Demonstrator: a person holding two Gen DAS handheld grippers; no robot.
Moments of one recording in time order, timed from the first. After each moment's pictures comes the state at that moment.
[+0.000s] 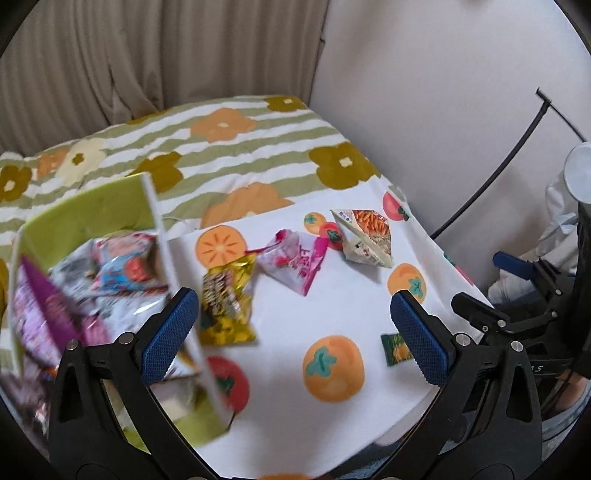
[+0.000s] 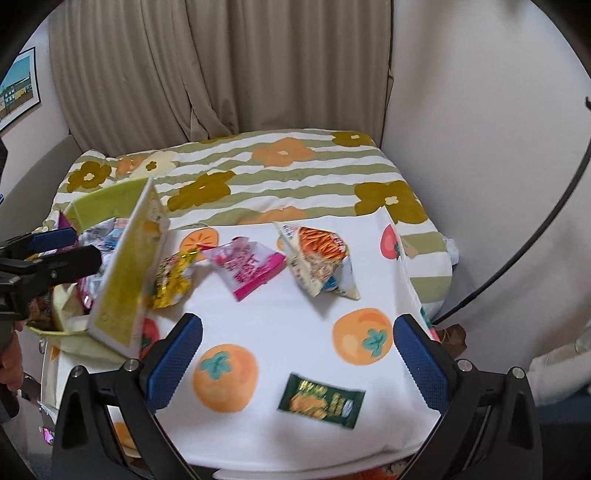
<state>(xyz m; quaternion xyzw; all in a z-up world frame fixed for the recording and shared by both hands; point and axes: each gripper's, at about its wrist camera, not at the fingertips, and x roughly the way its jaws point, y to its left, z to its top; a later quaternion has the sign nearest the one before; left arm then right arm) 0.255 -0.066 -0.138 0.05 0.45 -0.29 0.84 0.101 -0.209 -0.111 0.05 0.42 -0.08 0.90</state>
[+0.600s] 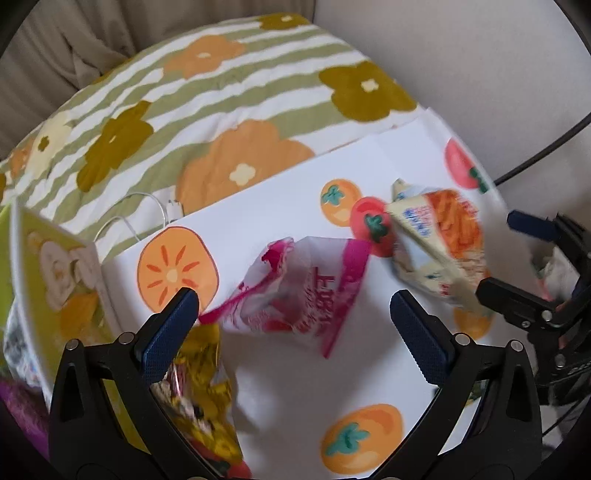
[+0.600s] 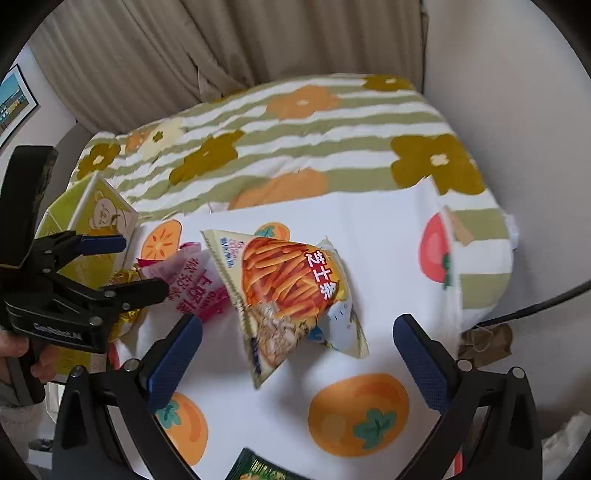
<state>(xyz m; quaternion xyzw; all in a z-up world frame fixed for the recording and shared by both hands) 0.379 -0.176 -0.259 0.14 0.56 -0.26 0.77 0.224 -0.298 -0.200 0.11 0.51 0.03 0.85</state>
